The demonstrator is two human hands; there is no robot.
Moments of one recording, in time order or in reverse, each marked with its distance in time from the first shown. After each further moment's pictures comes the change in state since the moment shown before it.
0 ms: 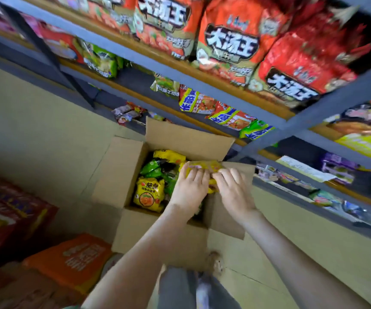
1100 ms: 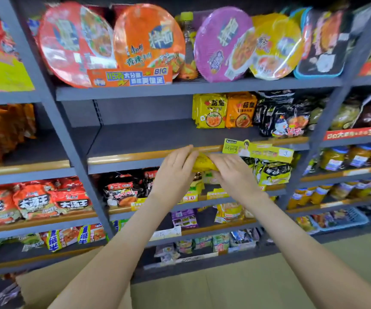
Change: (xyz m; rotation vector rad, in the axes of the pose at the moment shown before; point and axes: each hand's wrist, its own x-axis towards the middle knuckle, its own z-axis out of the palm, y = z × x) left_hand 0.136 0.474 -0.305 -0.165 0.733 0.742; right_hand -0.234 0.286 -0.495 -0.387 0.448 0.217
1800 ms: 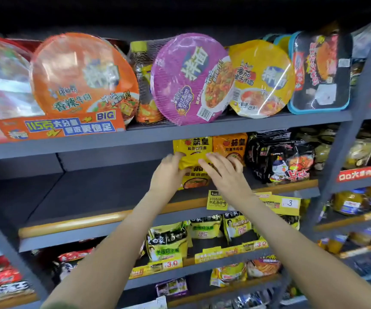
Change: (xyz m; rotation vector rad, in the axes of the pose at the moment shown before) left_hand 0.160 -0.075 0.163 -0.185 -0.172 -0.459; right_hand 0.069 0.183 0.101 -0.313 0.164 -0.050
